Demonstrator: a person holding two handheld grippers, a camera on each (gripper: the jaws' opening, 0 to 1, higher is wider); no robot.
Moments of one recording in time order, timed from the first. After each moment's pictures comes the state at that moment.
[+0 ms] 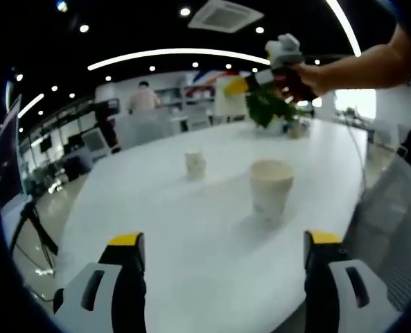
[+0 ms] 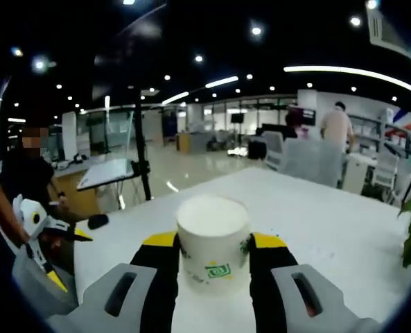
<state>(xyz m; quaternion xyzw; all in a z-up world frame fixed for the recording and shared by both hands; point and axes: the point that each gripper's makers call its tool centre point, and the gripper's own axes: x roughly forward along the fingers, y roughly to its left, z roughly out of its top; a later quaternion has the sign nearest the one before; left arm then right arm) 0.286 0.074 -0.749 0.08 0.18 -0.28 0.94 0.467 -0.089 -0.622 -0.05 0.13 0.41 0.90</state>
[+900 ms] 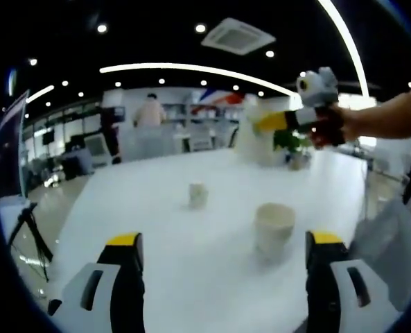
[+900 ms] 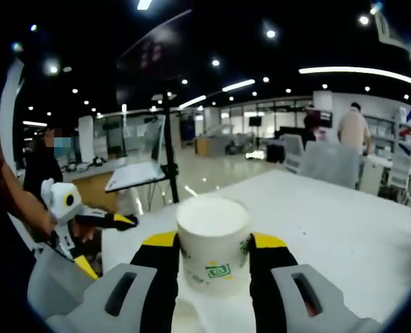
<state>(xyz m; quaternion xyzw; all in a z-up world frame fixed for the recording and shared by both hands) 0.311 0.062 -0.690 0.01 0.13 -0.29 0.95 0.399 -0.063 -0.615 -0.04 0.12 0.45 0.88</state>
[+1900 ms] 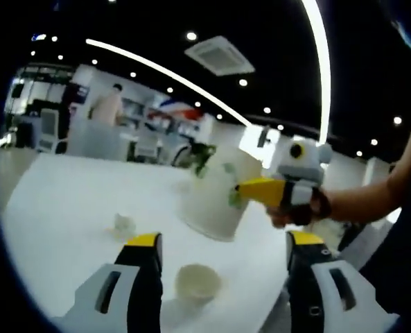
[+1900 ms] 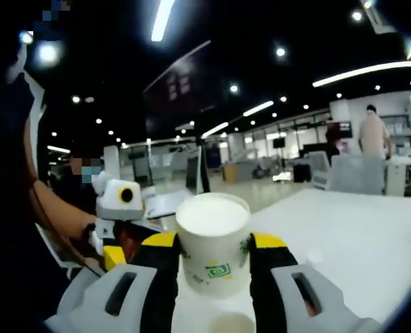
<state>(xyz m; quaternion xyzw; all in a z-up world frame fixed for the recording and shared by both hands) 0.311 -0.024 -0.617 -0.13 0.12 -0.46 0.87 0.337 -0.042 -0.581 0.05 0.06 0.53 0.85</state>
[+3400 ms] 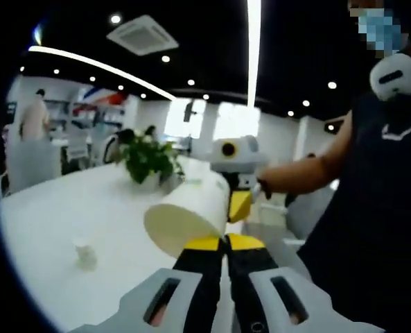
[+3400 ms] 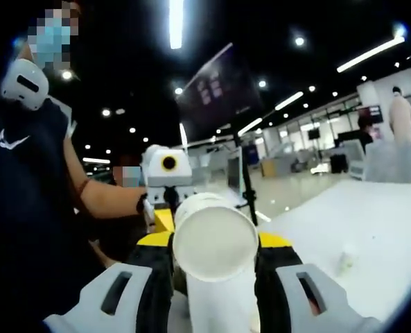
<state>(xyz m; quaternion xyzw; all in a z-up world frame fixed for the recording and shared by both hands) 0.257 -0.036 -0.564 -0.02 0.14 -0.65 0.74 0.285 -0.048 -0.563 0.08 0.08 0.63 0.77</state>
